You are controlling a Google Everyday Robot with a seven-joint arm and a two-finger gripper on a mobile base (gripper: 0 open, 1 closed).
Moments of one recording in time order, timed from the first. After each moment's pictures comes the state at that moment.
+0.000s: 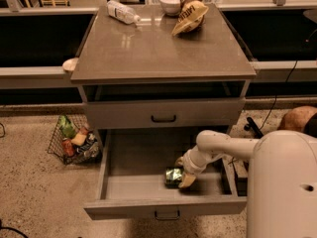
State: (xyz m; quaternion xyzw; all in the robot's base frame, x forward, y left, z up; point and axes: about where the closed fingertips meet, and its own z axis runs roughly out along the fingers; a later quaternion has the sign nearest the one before) arm 0.577 -0.102 0.366 -0.74 0.64 0.14 0.17
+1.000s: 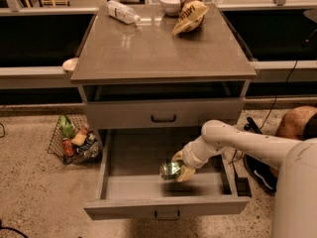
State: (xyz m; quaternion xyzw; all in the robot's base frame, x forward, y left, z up) arm 0.566 -0.085 0.443 -0.76 0.59 0.16 0.22
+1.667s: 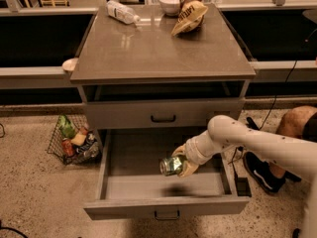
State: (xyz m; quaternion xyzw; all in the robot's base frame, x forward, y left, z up) arm 0.563 -0.084 0.493 -0.78 0.55 0.13 0.26
